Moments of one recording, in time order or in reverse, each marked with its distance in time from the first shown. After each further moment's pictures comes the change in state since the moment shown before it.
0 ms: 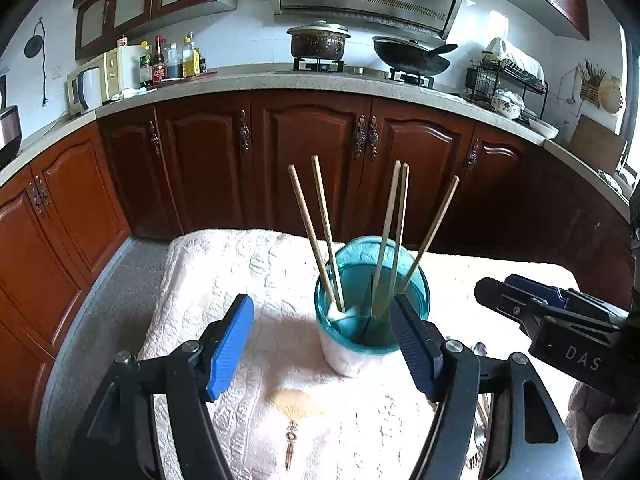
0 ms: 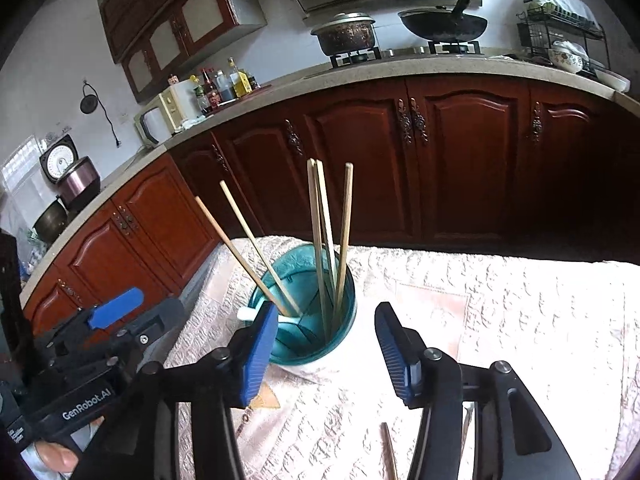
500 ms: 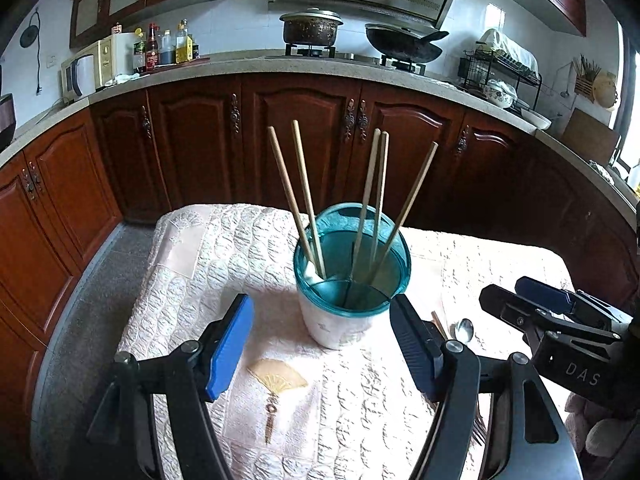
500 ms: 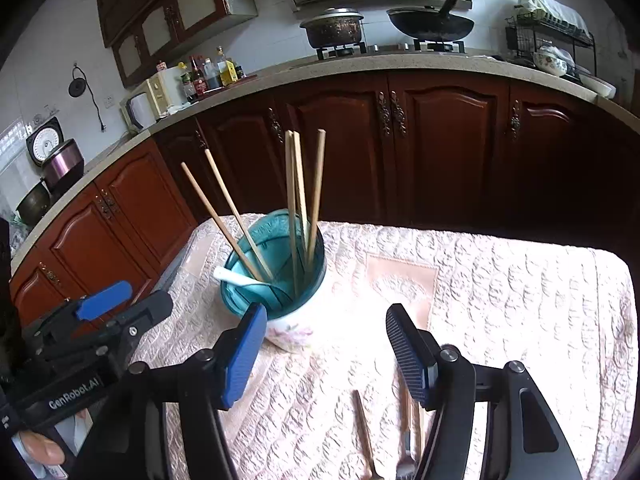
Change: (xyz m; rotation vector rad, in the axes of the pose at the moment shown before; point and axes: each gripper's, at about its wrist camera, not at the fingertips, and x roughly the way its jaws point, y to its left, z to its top) left arm -0.004 -0.013 -0.024 -0.003 0.041 -0.033; right arm -0.020 -0.015 -0.032 -0.012 0.022 -0.076
